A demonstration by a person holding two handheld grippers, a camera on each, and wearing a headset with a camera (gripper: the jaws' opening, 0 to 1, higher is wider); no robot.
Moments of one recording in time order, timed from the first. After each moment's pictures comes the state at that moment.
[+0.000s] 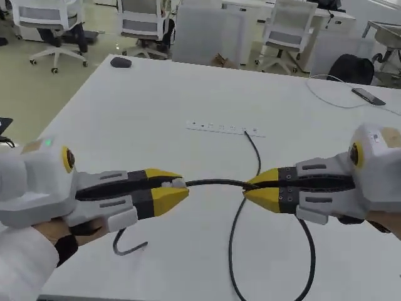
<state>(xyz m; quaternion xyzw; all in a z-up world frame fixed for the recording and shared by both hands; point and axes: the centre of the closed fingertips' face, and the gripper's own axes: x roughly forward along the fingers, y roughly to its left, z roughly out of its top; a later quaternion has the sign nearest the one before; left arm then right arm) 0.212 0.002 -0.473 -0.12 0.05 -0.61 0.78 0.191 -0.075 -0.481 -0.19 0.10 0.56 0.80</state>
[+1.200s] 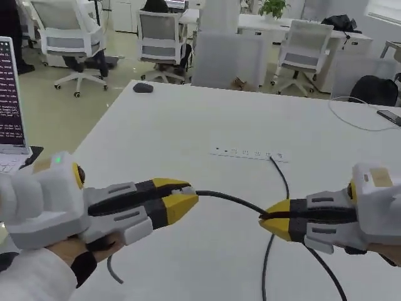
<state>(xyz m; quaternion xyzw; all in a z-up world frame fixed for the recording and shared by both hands) 0.252 0.032 -0.460 -0.09 0.03 -0.57 0.82 0.246 -0.062 -0.529 -0.20 0.14 0.54 0.81</state>
